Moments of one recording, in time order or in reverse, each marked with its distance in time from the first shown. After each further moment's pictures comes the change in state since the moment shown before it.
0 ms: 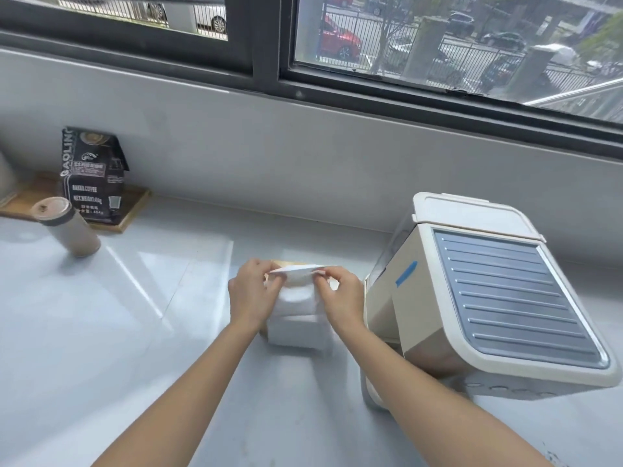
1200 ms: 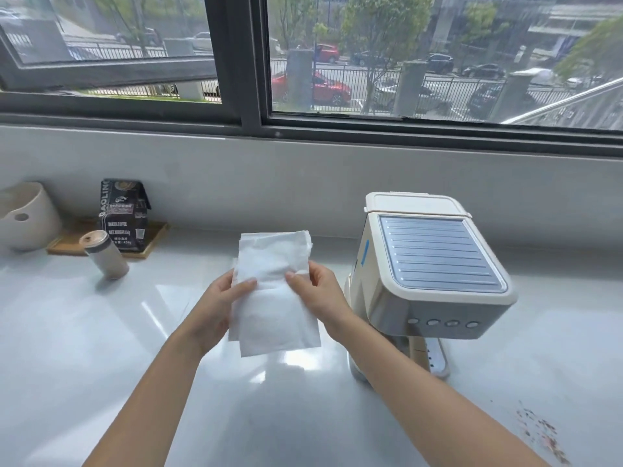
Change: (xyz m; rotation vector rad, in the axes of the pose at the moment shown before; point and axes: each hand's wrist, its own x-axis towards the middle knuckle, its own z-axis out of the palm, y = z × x) left_hand -0.088 0.057 -0.112 -0.897 -0.481 -0.225; right_hand -0.079 -0.071 -0.058 0.600 -0.425 0.065
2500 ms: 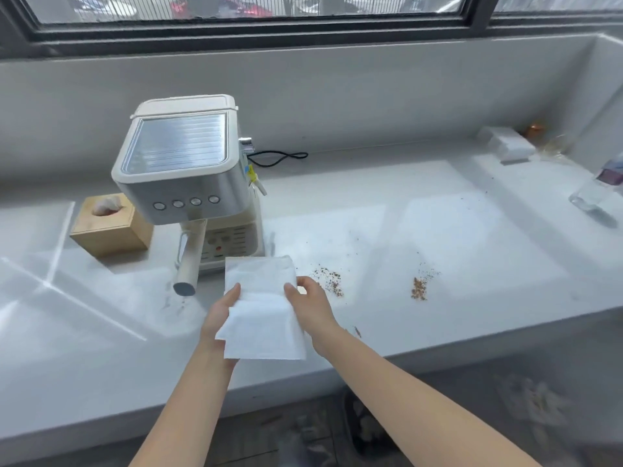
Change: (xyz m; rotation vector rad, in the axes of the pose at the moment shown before) left_hand -0.125 -0.170 0.346 -0.448 0.080 -0.578; right_hand -0.295 0.059 -0.254 0.004 0.389 0.397
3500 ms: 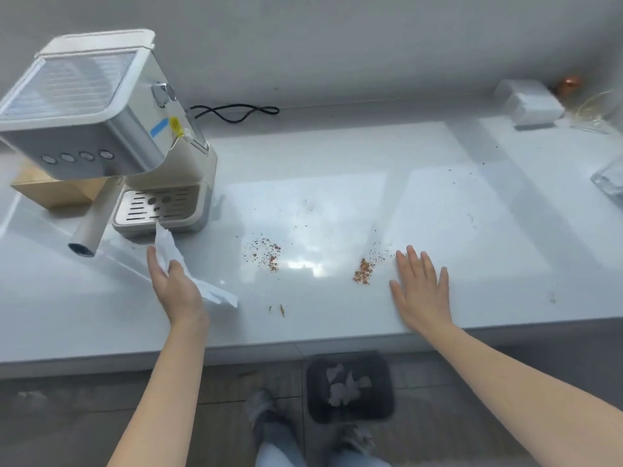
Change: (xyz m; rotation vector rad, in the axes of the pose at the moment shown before) left_hand 0.067 -0.086 0.079 0.221 0.834 0.820; right_hand 0.057 0.090 -0.342 -1.428 0.282 -0.262
